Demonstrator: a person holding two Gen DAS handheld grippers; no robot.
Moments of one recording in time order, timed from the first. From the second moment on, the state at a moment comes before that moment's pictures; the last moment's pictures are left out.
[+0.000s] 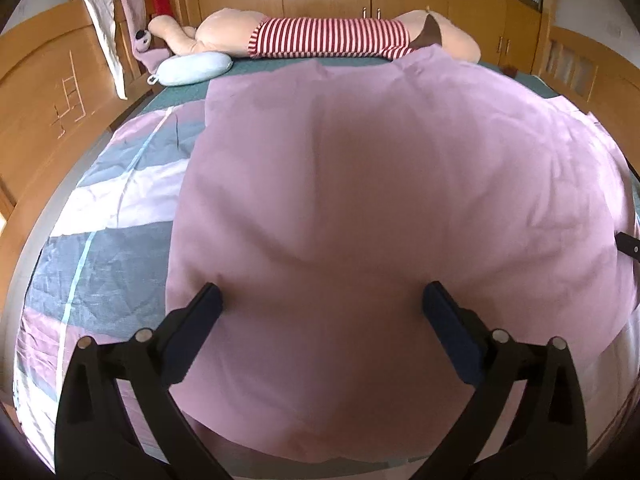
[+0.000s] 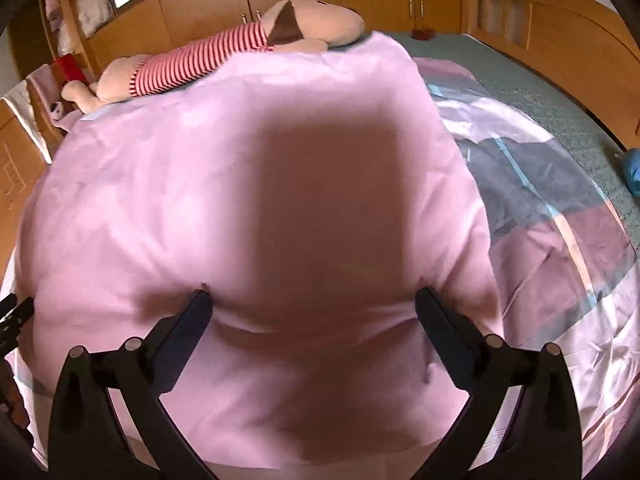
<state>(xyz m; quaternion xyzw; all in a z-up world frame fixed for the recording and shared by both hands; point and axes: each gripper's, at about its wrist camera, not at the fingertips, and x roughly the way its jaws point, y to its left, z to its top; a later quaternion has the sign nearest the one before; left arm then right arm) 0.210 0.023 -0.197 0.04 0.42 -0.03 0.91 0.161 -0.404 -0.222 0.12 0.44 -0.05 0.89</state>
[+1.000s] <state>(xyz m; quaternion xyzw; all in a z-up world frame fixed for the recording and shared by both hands) 0.042 -0.046 -0.072 0.02 0.31 -0.03 0.95 -0.027 -0.274 -0.085 -0.01 0.23 -0.08 0.97</state>
